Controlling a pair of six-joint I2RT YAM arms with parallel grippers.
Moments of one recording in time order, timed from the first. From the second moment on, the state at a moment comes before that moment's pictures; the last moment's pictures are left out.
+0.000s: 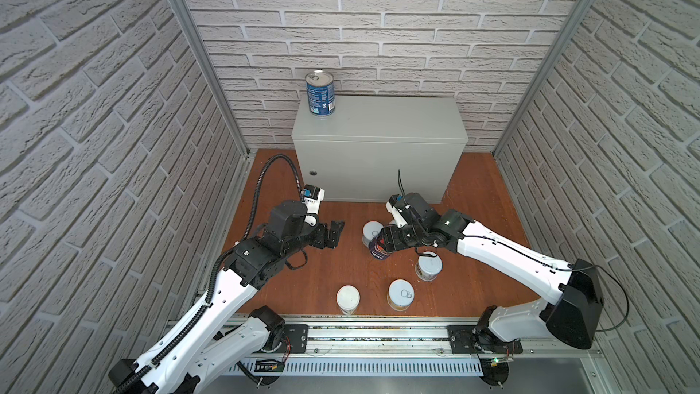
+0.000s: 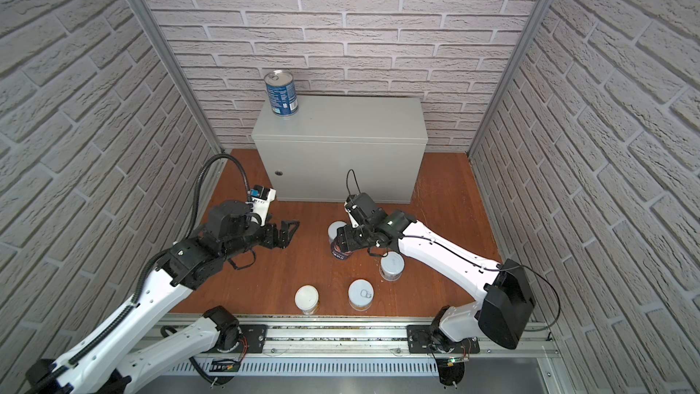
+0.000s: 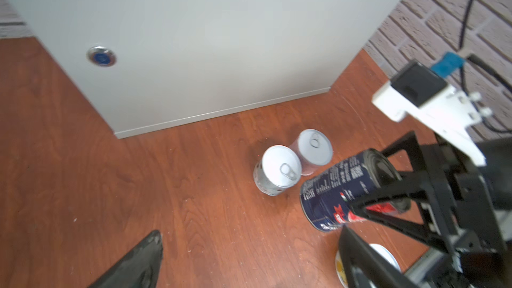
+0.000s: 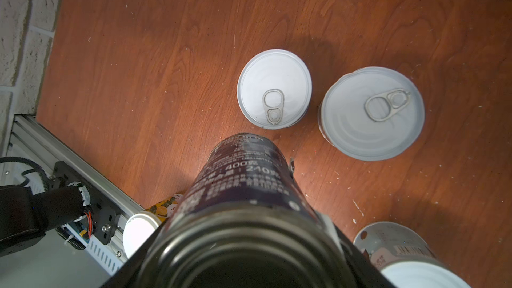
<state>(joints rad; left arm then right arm) -0.65 0.86 0.95 -0.65 -0.01 -0.26 0.74 1.37 1.14 -0.77 -0.07 0.54</state>
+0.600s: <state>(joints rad) -0.96 0.99 0.98 -0.50 -0.15 -0.19 0.55 1.22 1.06 -0.79 -0.24 0.48</state>
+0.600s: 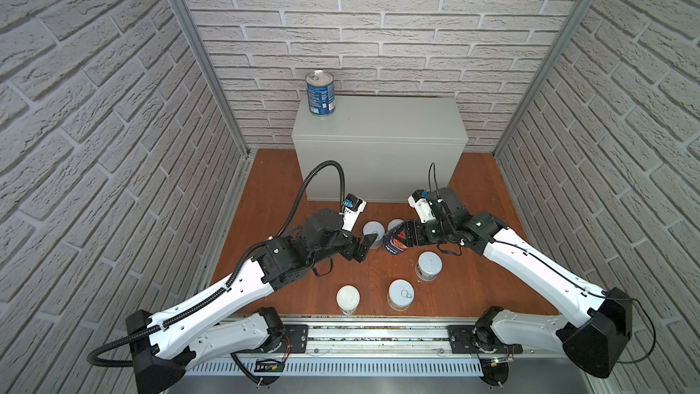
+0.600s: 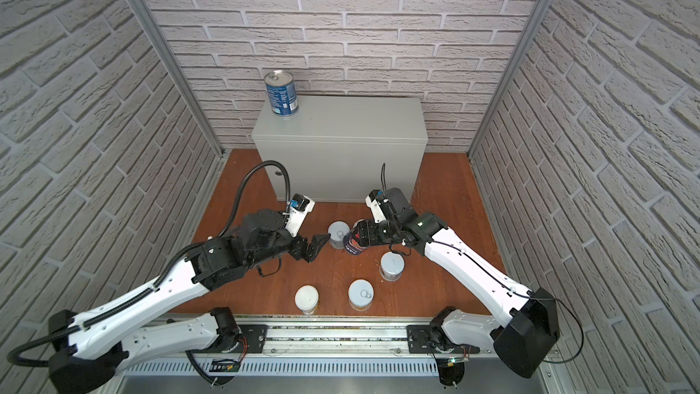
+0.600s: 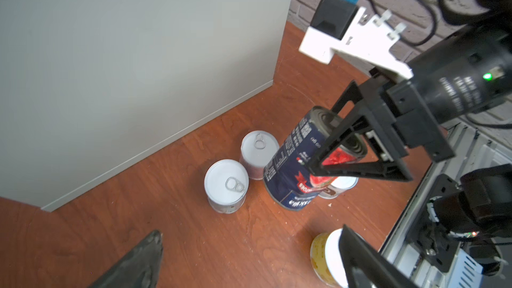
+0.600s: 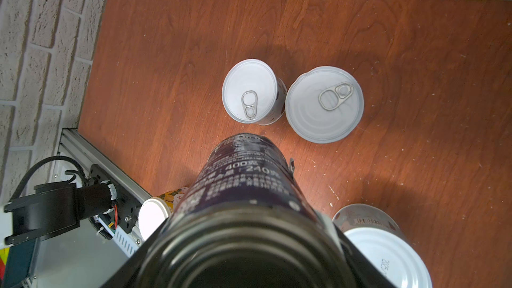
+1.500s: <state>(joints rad) -0.98 1.08 0.95 -0.31 0.06 -0.13 0.46 1.22 1.04 -0.70 -0.46 0.50</state>
